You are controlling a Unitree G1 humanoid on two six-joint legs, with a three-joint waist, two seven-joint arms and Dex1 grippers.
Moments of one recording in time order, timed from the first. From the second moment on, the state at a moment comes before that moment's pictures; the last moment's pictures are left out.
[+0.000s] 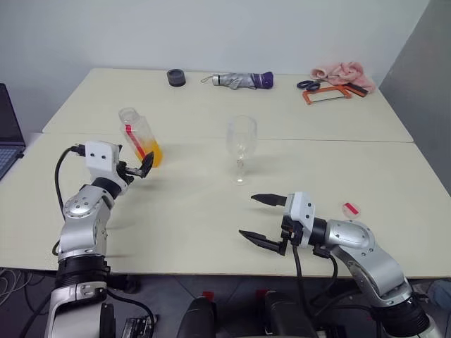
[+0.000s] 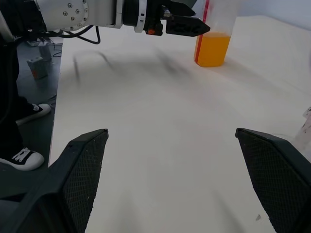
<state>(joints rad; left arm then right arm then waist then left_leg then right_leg) -0.41 0.53 0.29 0.31 -0.25 0.12 -0.45 -0.15 -0.46 0.26 -0.43 0.28 0.31 0.81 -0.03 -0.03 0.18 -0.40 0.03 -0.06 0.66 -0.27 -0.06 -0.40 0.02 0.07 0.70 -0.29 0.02</state>
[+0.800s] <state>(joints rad) -0.60 0.55 0.27 0.56 -0.22 0.04 -0.49 -0.23 -0.39 0.22 -0.43 0.37 0.34 0.78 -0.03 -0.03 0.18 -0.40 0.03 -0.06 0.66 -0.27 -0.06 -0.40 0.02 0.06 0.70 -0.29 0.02</state>
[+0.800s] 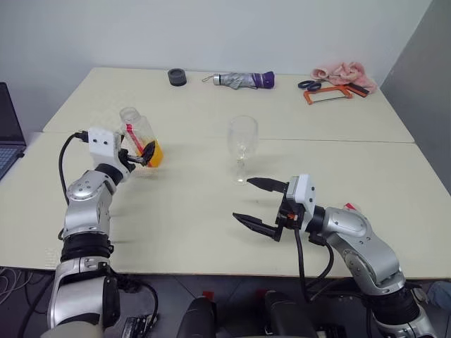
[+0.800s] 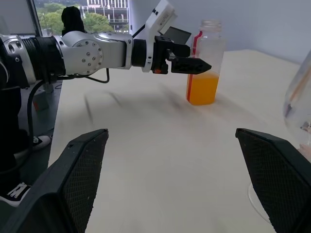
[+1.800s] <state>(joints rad) -0.66 0.53 0.10 0.42 -0.15 0.00 -0.62 -0.24 -0.41 0.15 -0.50 0.34 0.36 0.68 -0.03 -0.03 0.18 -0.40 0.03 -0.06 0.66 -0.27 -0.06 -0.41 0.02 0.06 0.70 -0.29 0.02</state>
